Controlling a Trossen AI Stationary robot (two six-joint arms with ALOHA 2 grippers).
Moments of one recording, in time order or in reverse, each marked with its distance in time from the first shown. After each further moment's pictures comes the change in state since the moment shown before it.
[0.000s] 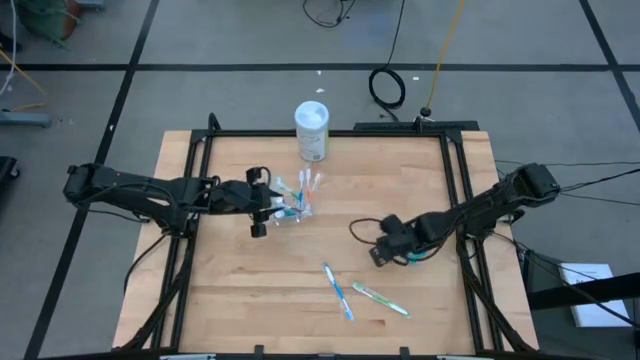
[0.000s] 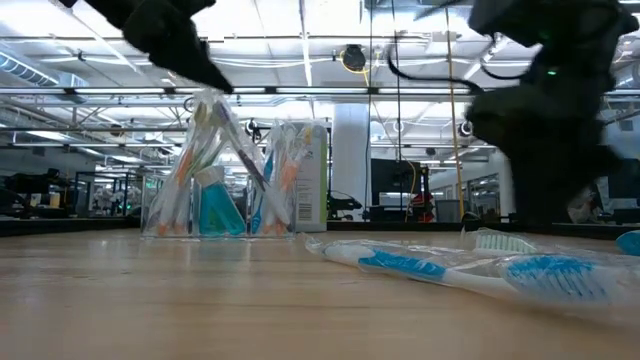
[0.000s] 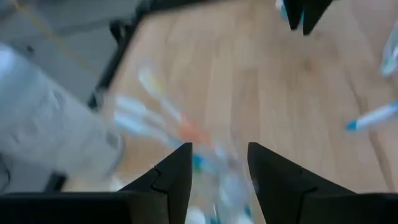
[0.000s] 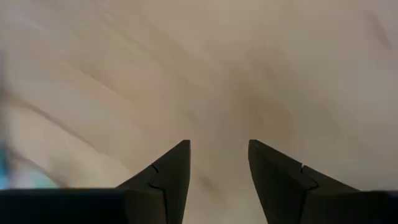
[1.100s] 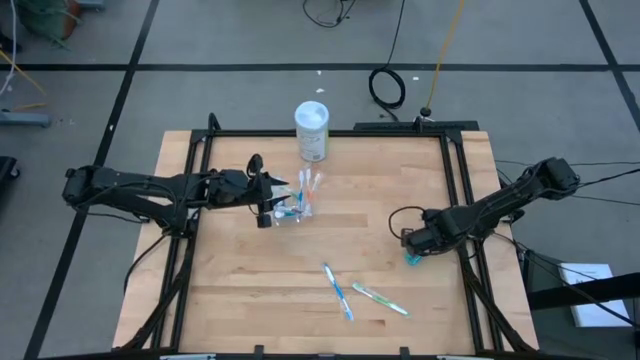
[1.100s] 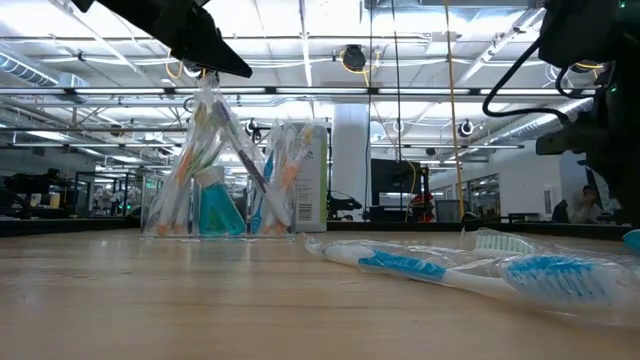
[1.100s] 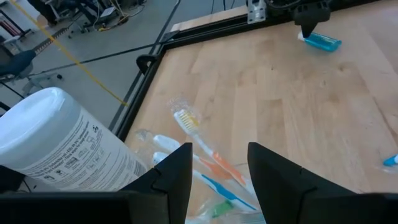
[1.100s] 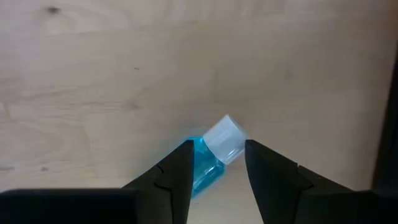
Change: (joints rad) left arm 0.070 0.000 0.000 0.150 0.008 0.108; right arm 0.036 -0.234 -0.148 -0.391 -0.092 0.620
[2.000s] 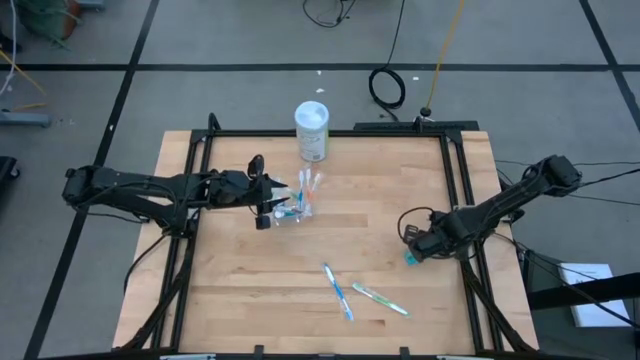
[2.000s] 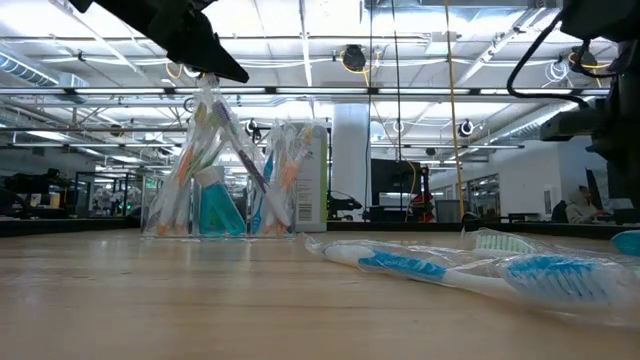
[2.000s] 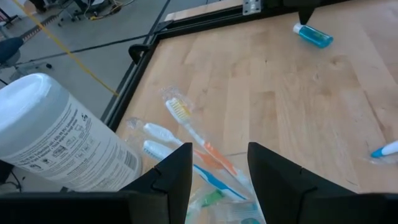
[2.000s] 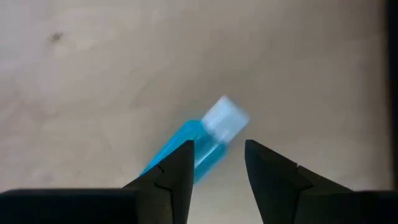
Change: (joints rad) left arm 0.000 0.000 0.000 -0.040 0.019 -0.040; right arm 0.080 -0.052 0.018 -0.027 0.023 0.301
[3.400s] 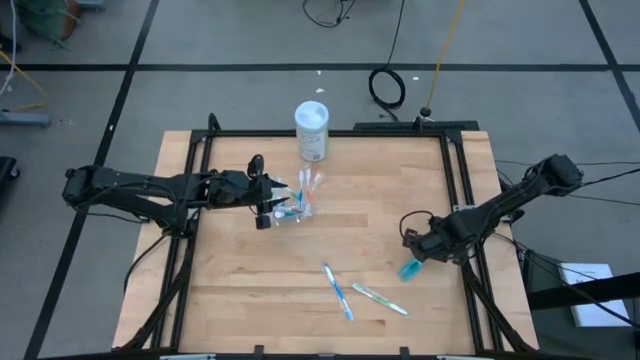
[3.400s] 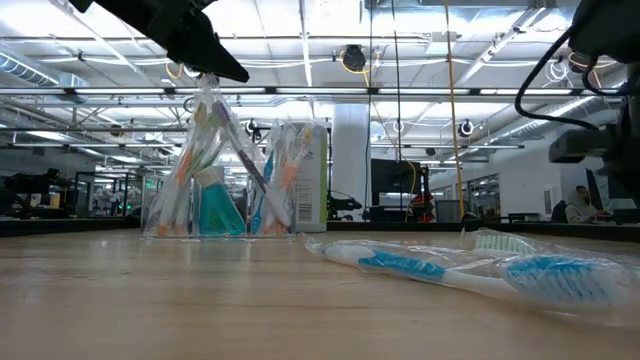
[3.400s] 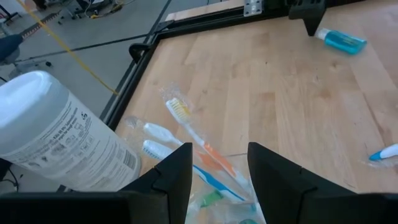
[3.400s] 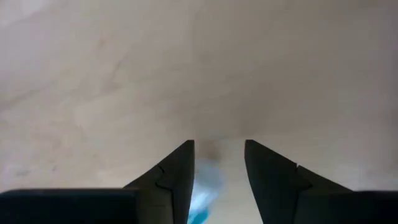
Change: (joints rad) left arm 0.000 0.000 0.000 0.002 -0.001 -0.016; right arm -0.002 -0.032 -0.127 0.212 -0.084 0.034
